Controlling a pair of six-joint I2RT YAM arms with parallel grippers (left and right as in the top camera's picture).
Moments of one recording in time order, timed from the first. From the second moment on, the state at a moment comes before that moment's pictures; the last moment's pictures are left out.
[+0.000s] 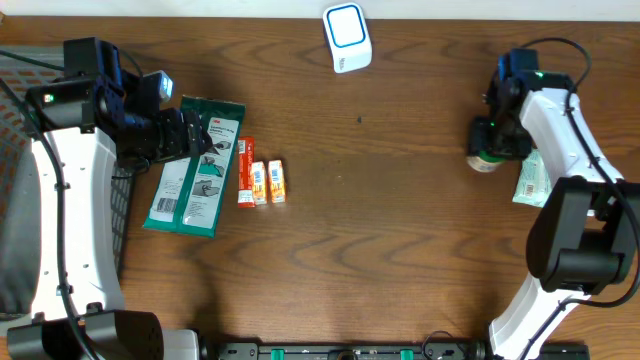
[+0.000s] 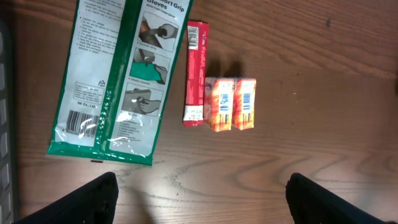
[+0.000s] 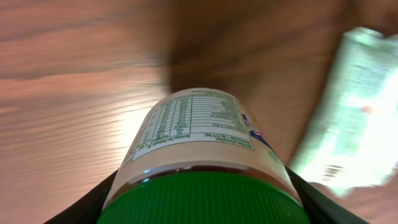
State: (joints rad) left arm 0.16 1.58 1.63 -1.38 0.33 -0.02; right arm -0.08 1.99 1.55 -1.07 0.08 0.09
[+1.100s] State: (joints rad) left arm 0.16 1.58 1.63 -1.38 0.33 -0.02; right arm -0.31 1.99 1.41 -0.86 0.08 0.12
